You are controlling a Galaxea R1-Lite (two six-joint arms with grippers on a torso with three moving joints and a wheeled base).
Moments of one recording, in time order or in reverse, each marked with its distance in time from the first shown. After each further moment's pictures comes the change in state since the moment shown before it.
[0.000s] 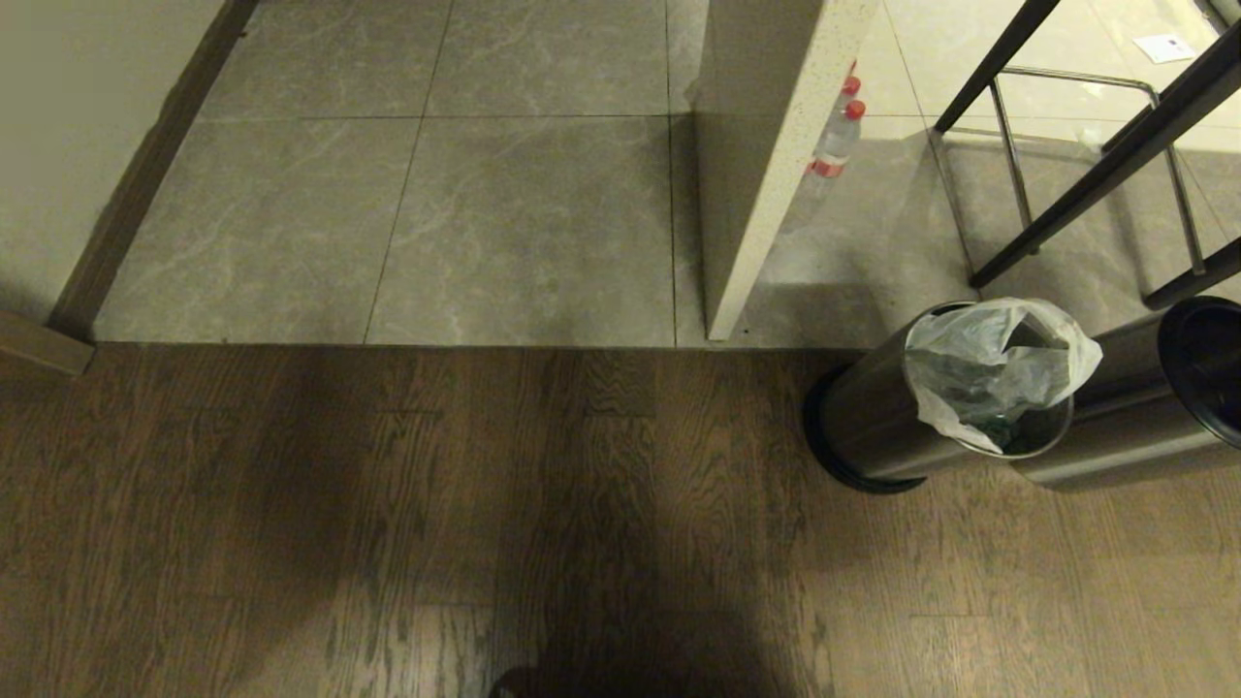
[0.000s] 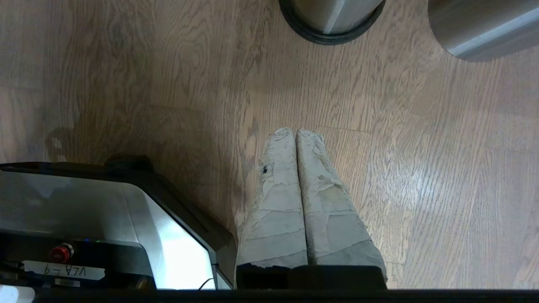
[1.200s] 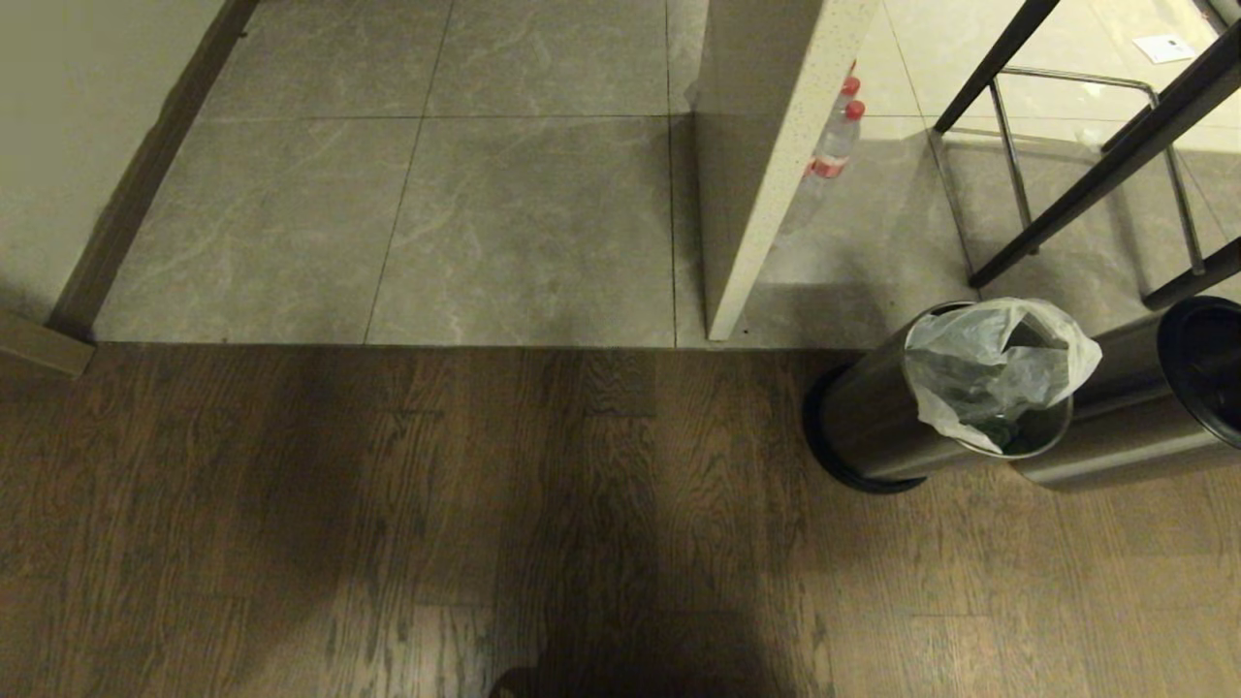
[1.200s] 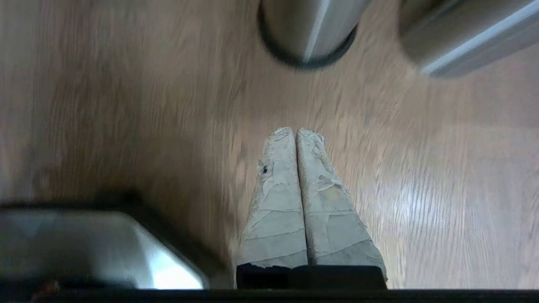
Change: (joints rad) left arm 0.000 0.000 0.000 0.000 0.000 0.000; right arm 0.097 -0.146 0.043 -0.031 -0.159 0.078
